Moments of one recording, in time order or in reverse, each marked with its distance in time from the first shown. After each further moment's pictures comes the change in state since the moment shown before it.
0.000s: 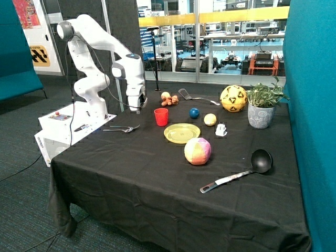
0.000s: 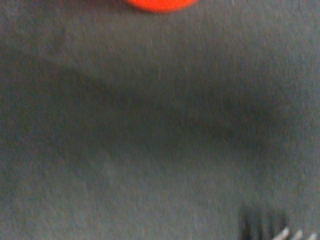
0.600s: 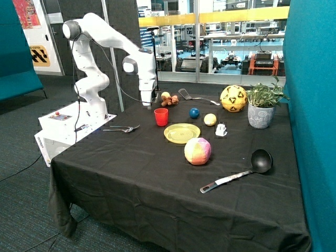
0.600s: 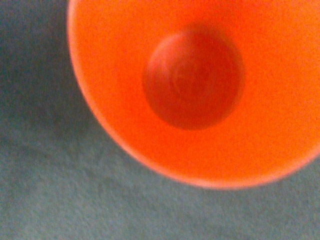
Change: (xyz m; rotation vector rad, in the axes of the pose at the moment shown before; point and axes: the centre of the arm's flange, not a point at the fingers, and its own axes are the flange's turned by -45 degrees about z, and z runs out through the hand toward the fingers) arm 0.057 -0.013 -0.018 0.000 -0.002 -0.027
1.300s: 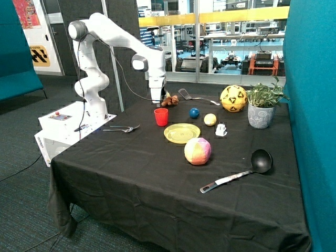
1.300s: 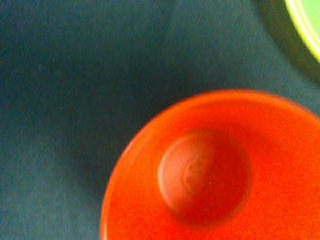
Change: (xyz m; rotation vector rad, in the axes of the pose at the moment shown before) arm 0.050 -0.003 -0.009 0.000 0.001 0.034
